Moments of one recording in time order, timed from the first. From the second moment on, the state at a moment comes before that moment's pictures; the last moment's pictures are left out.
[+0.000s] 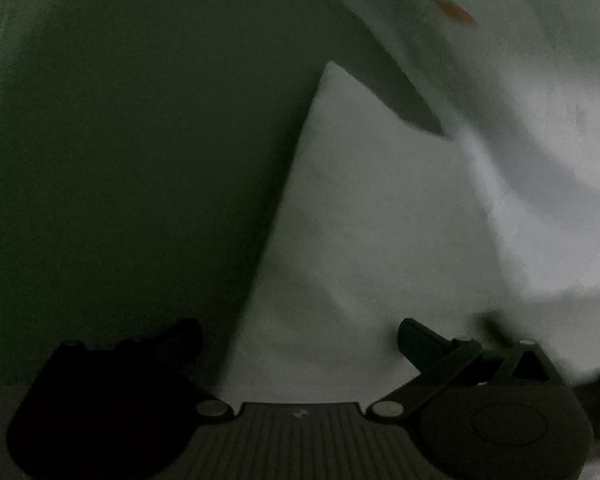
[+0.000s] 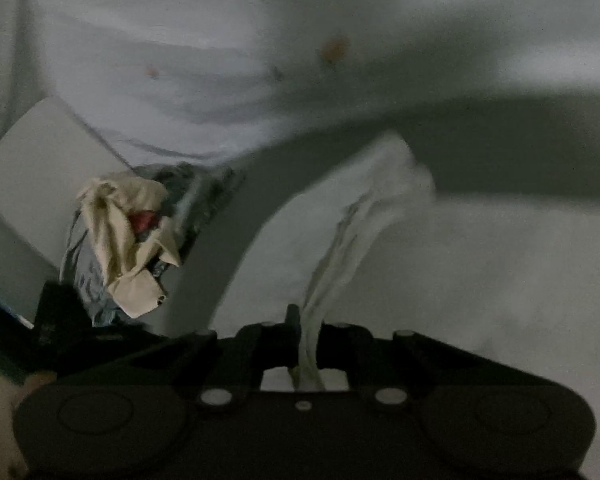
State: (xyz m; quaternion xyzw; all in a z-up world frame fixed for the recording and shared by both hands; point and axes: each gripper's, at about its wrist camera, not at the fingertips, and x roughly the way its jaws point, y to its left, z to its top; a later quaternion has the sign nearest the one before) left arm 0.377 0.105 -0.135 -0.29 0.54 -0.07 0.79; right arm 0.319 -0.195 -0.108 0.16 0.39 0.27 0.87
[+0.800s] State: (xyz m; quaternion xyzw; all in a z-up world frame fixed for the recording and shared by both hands) left arm 0.309 -0.016 -0.146 -0.02 0.56 -0.08 0.82; right arm 0.258 -0.296 -0.187 0.32 0.47 0.12 0.81
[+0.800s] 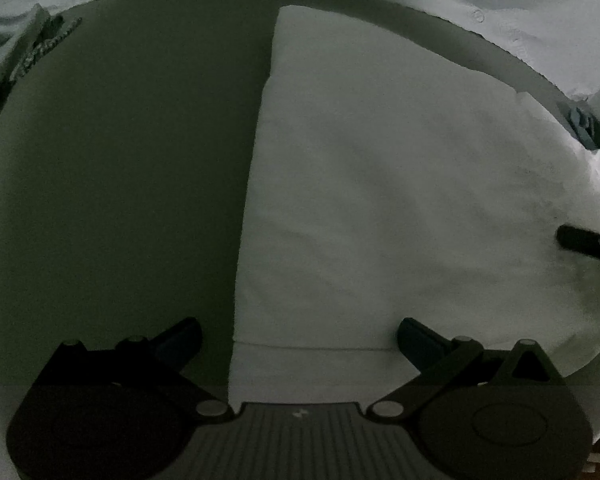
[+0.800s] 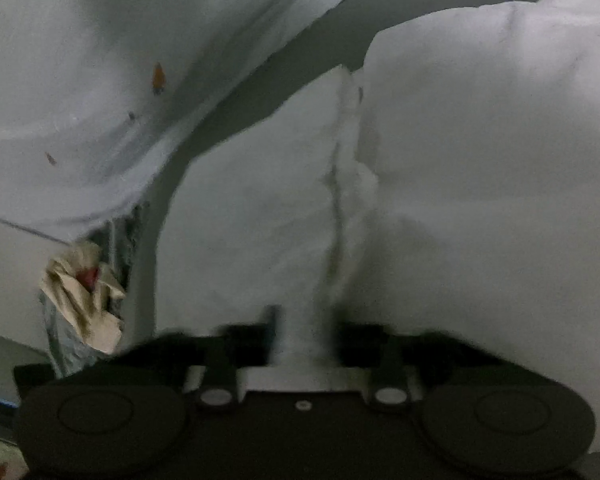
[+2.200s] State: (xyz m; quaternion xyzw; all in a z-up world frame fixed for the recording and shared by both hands) left arm 0.277 -0.013 -0.138 0.03 0.56 -0.07 0.82; right arm 0.122 -0.546 -0.245 0.68 0.10 -0.22 0.69
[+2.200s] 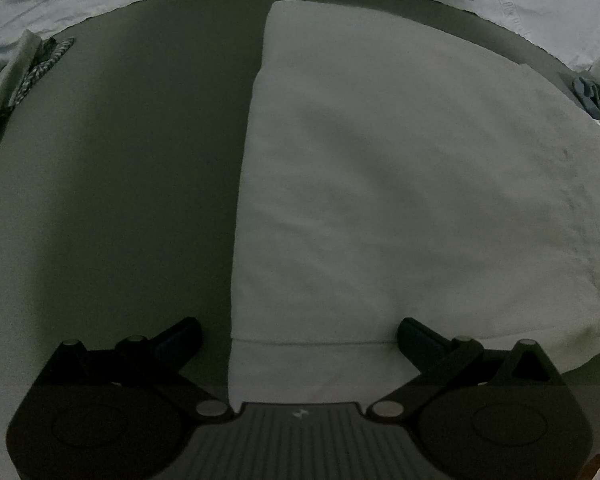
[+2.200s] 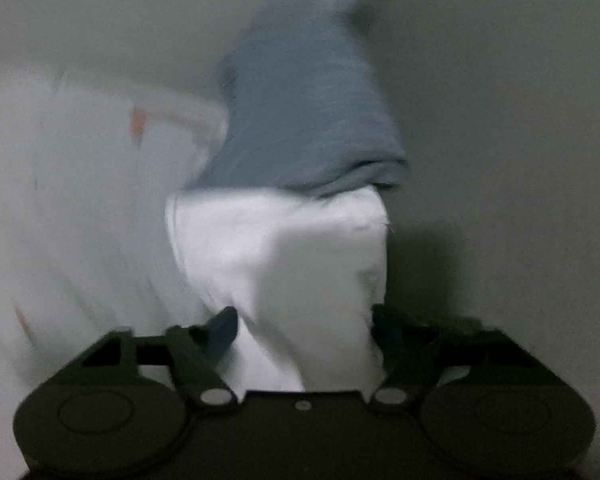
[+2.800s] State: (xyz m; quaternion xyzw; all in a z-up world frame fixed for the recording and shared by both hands) left arm 0.238 0.005 -0.130 0.02 0.54 -0.07 0.84; right arm 0.118 -0.481 -0.246 0.84 -0.07 -0.02 0.54
